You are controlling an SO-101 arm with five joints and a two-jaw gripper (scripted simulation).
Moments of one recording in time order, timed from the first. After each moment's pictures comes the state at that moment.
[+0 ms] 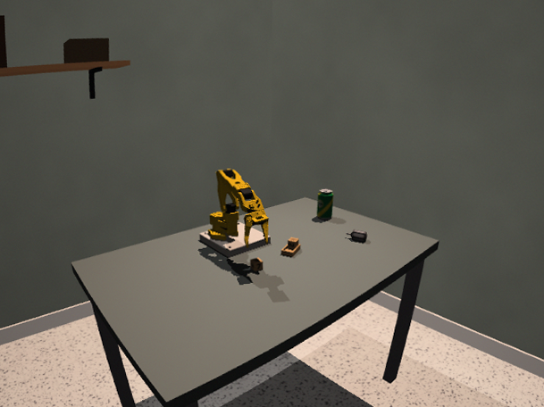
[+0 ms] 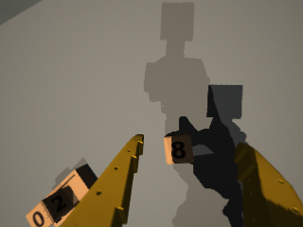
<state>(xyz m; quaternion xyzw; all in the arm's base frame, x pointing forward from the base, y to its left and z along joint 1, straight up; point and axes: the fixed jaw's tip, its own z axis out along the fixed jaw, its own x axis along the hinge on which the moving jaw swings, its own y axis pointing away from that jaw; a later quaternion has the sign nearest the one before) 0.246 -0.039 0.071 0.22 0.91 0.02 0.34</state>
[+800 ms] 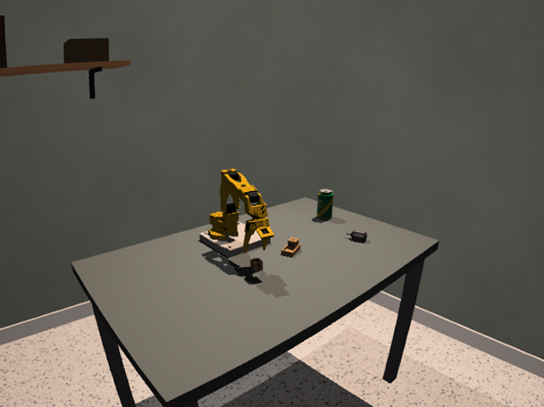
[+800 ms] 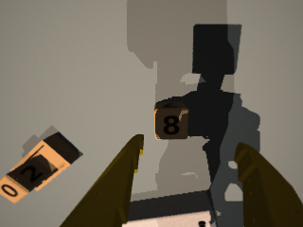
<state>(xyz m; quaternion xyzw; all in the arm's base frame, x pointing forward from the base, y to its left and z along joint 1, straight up) 0.231 -0.036 0.041 0.18 0.97 0.00 0.15</state>
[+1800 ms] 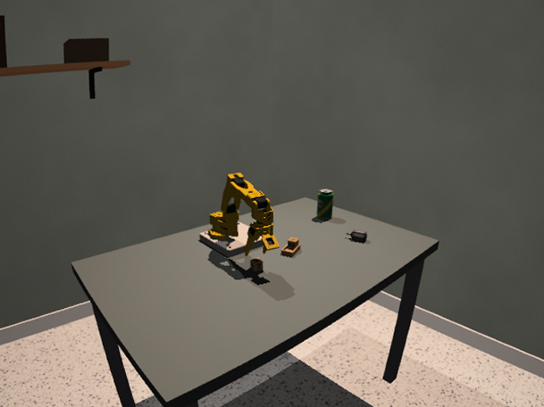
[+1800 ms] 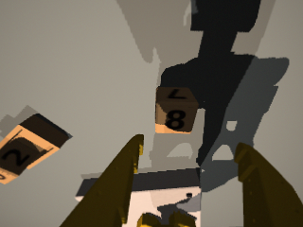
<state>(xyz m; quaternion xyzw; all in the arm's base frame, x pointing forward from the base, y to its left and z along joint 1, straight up) 0.227 -0.032 0.027 0.14 0.99 0.00 0.00</state>
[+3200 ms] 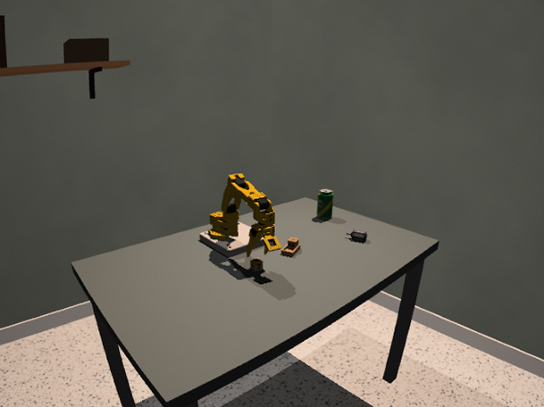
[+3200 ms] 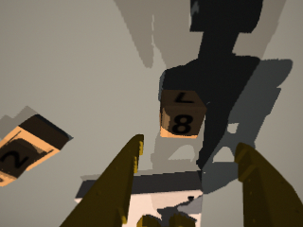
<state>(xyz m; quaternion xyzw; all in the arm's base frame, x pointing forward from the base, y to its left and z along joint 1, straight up) 0.229 -0.028 0.023 0.13 0.99 0.00 0.00</state>
